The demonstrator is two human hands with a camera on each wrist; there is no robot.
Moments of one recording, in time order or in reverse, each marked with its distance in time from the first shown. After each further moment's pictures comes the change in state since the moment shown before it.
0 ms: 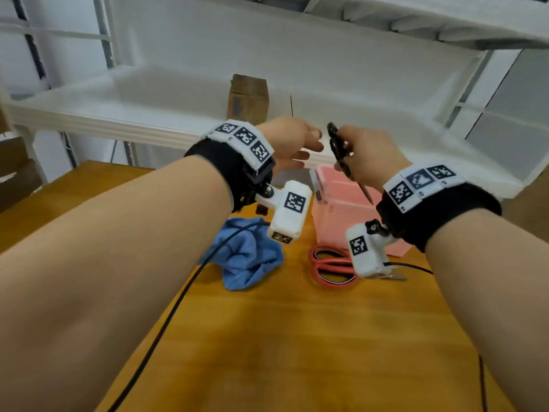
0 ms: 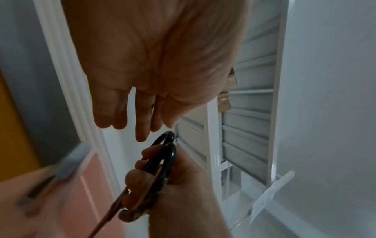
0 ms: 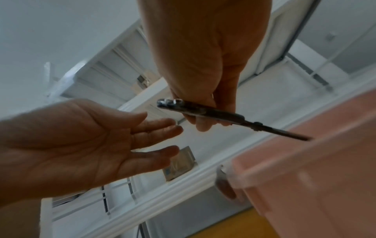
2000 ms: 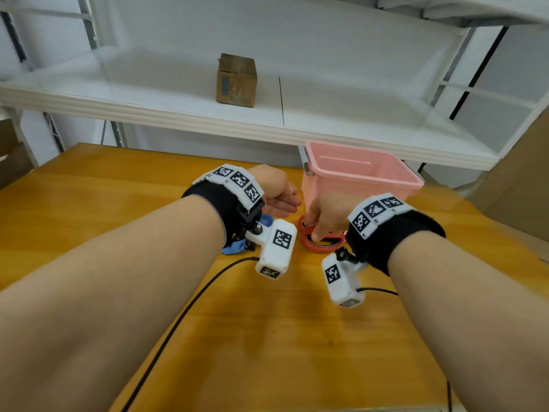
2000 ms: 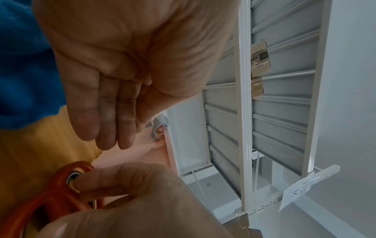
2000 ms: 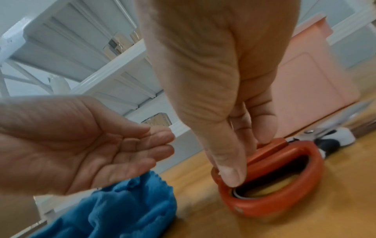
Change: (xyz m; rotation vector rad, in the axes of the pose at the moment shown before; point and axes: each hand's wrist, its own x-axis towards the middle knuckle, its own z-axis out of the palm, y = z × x) left_hand -0.055 -0.076 0.035 -0.050 -0.009 -0.359; right_hand -0.089 -0.012 0.060 -0.008 -0.669 0.146
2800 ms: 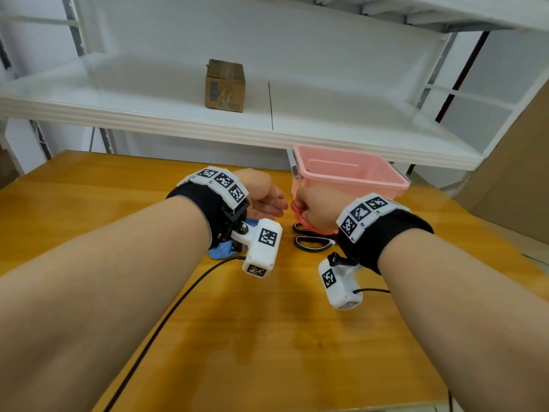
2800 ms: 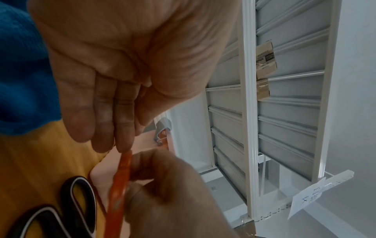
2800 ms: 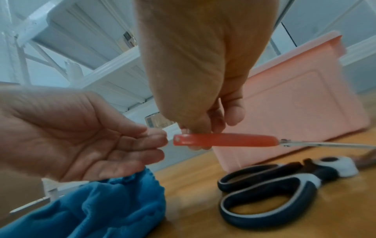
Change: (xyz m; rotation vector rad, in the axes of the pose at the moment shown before) left_hand 0.004 0.002 -0.003 0.009 -0.001 -0.049; right_hand -0.003 -0.002 -0.003 -0.079 0.175 -0.128
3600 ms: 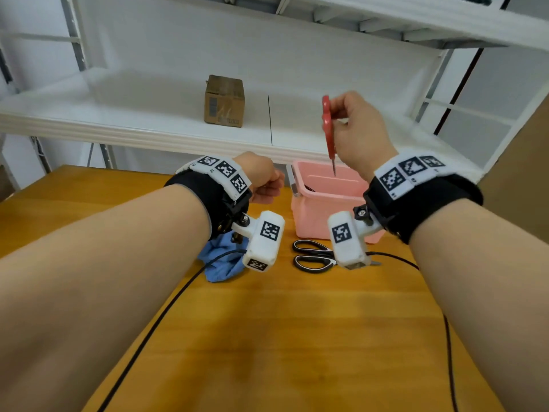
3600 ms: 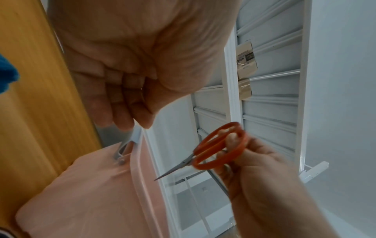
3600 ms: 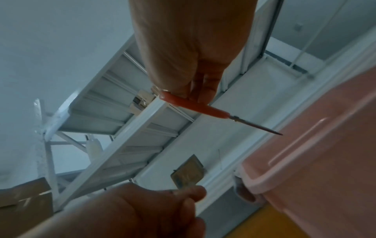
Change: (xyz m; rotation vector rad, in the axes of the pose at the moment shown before) left_hand 0.000 0.048 -0.007 0.012 0.147 0.158; right_hand 0.030 0.025 -0.101 0.629 0.869 -0.010
